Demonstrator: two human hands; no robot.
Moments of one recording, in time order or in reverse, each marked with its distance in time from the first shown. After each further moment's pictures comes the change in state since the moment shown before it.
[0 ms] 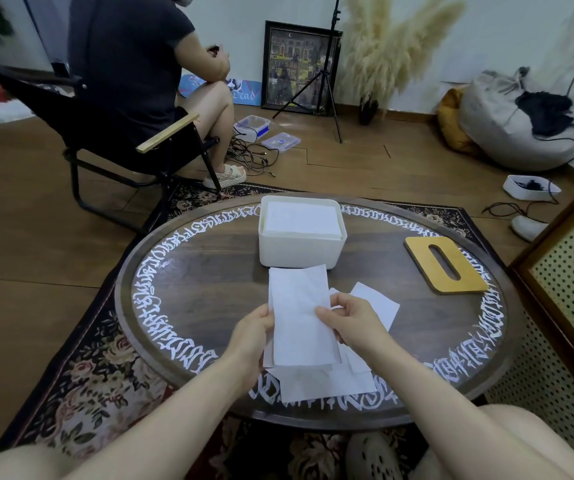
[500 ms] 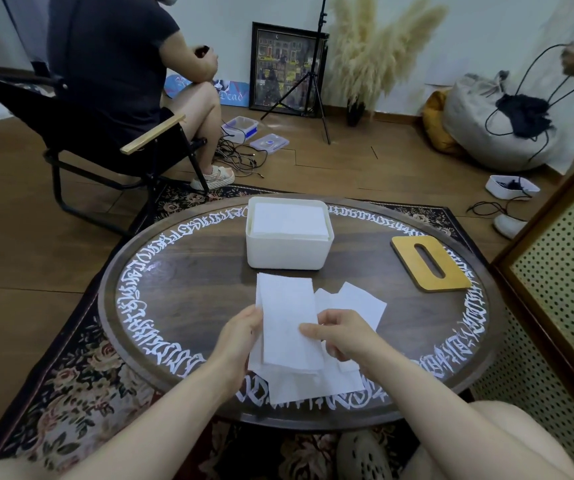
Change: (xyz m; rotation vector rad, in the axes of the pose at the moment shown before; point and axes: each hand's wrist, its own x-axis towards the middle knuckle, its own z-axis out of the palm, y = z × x) left_hand 0.002 -0.002 -0.005 0.061 -0.025 0.031; right_hand -0.007 0.005 -0.009 -0.024 -0.104 0.193
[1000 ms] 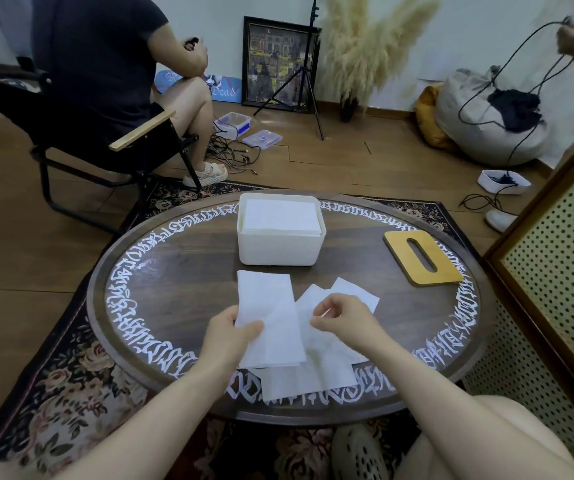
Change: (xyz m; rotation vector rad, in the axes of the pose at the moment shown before) left_hand 0.006 -0.008 -0.006 0.181 0.144 0.073; right_hand 0.017 0.011 -0.020 -0.351 0.194 -0.152
